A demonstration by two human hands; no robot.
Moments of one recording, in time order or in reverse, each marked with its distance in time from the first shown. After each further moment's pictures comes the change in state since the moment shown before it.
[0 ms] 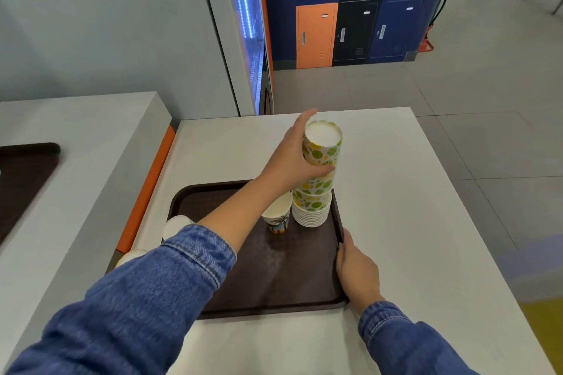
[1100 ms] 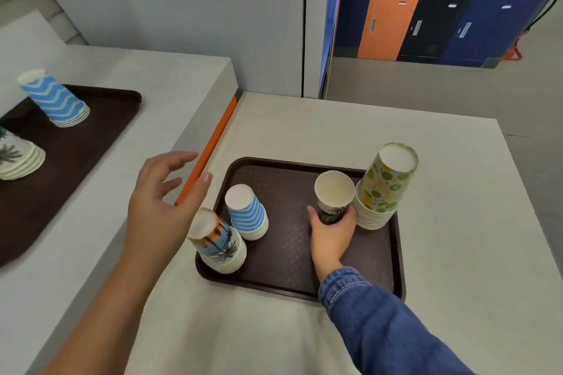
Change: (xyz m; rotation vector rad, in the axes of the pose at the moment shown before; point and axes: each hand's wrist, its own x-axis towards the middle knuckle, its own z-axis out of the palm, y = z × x) left_hand -0.210 -0.039 -0.151 0.094 0.766 -0.160; right_hand 0.024 -0.141 0.083 0.806 0.287 0.195
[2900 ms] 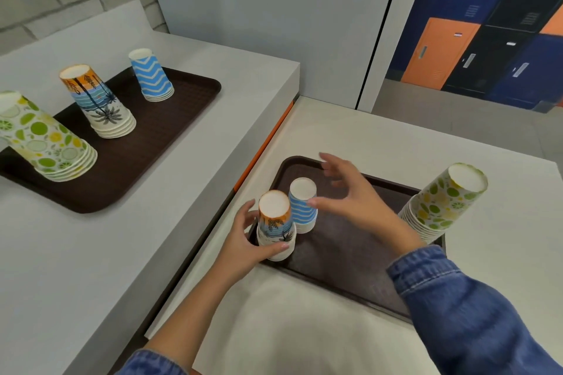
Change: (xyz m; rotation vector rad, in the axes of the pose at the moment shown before) left_hand -0.068 -0.119 0.000 -0.202 -0.277 -0.459; right_hand -0.043 -0.153 -0.008 -0.242 -1.043 -0.522
